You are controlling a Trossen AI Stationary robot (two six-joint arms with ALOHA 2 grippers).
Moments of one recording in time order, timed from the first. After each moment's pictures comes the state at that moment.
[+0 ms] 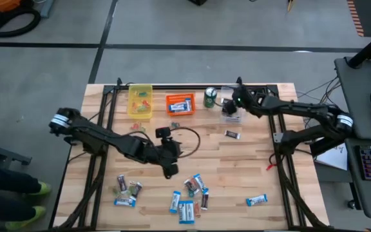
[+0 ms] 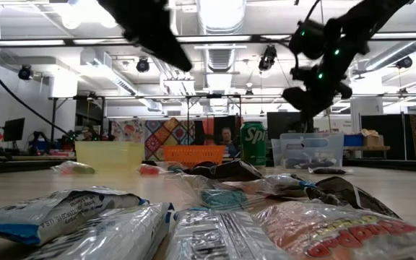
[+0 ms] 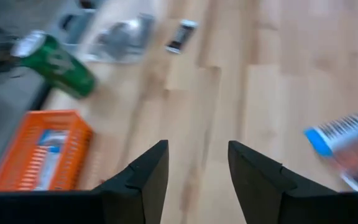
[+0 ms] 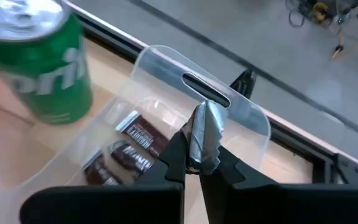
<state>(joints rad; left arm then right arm) -0.32 1.55 1.10 -0.37 -0.58 -0.17 -0.53 1.28 0.75 -0.35 0.55 0.28</state>
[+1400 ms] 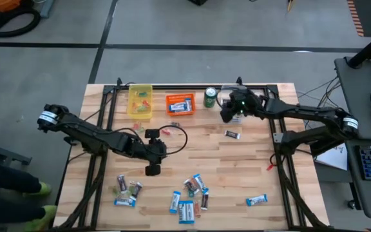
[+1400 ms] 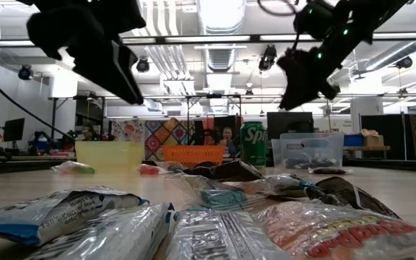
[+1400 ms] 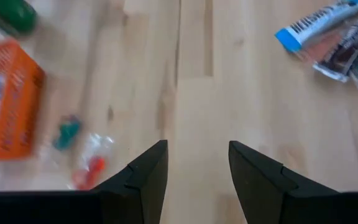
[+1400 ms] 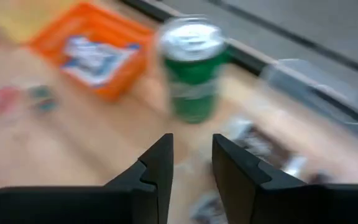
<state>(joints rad) -0.29 1.37 0.86 -0.43 -0.35 -0.17 -0.42 1.19 0.75 -0.28 0.20 0.34</state>
